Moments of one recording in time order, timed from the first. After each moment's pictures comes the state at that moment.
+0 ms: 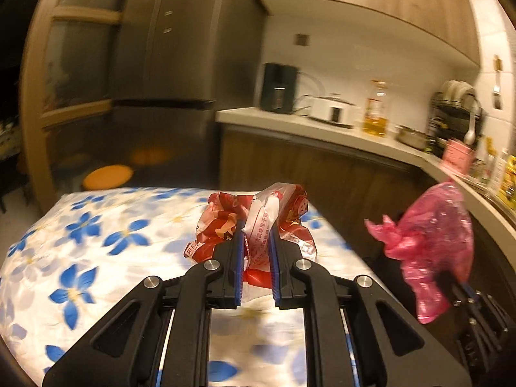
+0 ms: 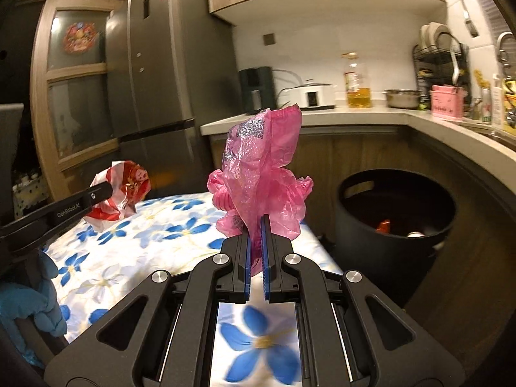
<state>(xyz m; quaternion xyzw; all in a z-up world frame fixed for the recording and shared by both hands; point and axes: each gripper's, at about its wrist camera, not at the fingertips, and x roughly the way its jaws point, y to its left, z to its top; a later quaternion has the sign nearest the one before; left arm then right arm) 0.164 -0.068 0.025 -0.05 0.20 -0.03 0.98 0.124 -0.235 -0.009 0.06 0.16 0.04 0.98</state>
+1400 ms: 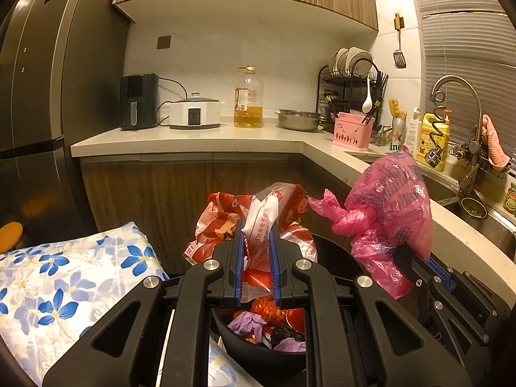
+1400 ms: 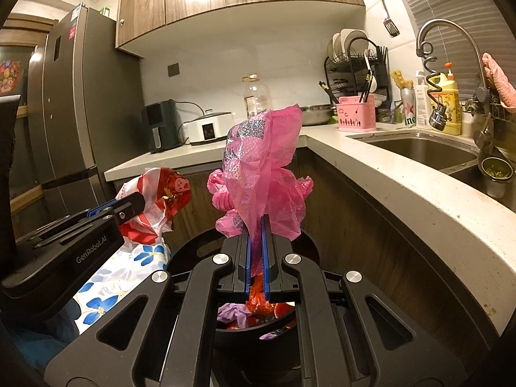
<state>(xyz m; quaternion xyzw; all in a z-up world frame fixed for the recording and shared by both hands) 0.230 -0.294 0.039 0.01 0.17 -0.24 0.95 0.160 -0.430 0.019 0.10 0.12 -0.13 0.98</state>
